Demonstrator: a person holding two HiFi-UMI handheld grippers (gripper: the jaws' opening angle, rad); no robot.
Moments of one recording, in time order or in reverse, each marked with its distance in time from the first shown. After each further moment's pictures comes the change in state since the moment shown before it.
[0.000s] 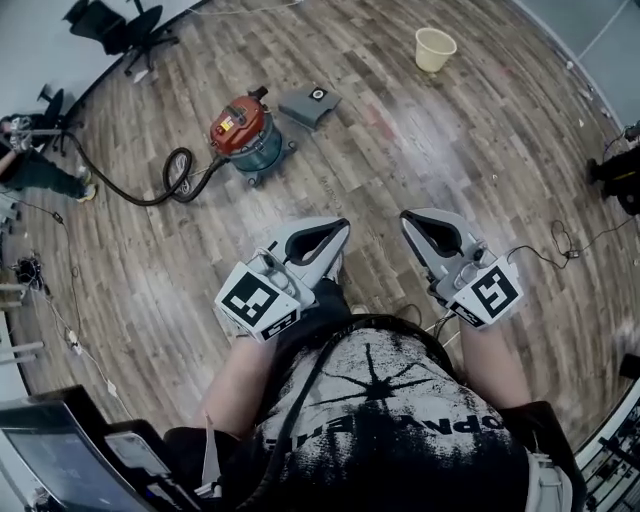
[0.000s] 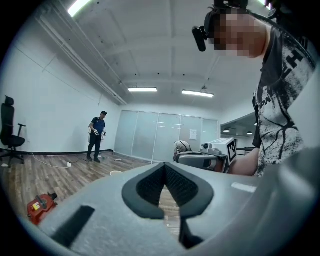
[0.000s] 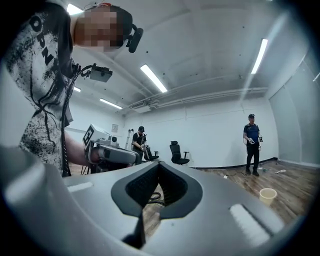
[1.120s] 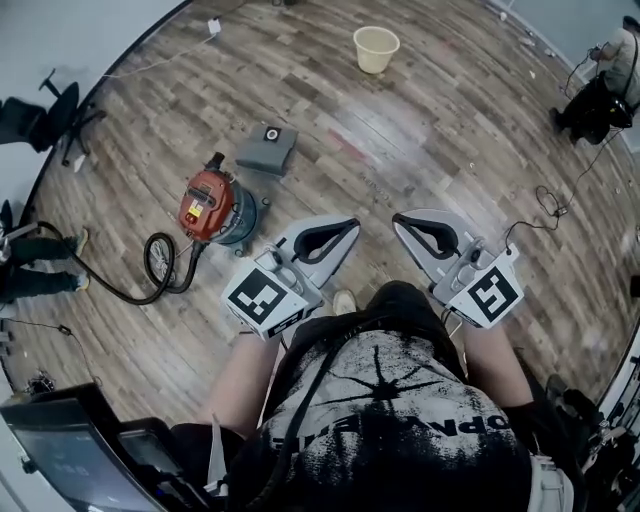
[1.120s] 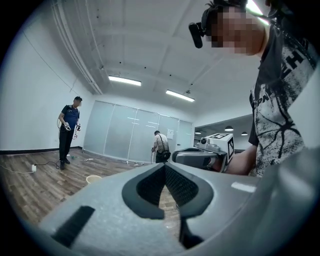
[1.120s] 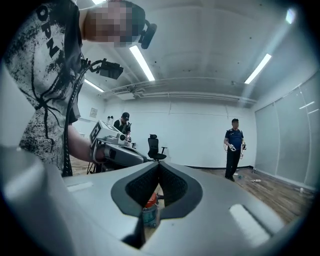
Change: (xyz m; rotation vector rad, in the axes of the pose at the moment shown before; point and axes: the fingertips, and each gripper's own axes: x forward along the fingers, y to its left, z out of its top) left arm 0.111 0.219 0.043 0.013 0.043 -0.376; right arm 0.169 -0.163 0.015 -0.076 0.077 -0.248
